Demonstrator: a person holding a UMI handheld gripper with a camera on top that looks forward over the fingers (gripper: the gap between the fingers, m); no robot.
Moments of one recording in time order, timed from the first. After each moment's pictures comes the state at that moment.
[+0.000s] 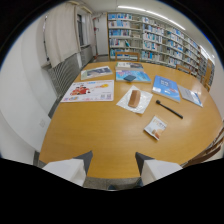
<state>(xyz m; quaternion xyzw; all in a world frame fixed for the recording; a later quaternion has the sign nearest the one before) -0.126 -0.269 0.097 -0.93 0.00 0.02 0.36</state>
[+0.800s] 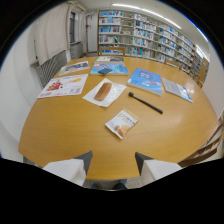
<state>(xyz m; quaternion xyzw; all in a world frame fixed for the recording) 0.012 -0.269 0.060 -0.94 0.02 -0.02 0.34</state>
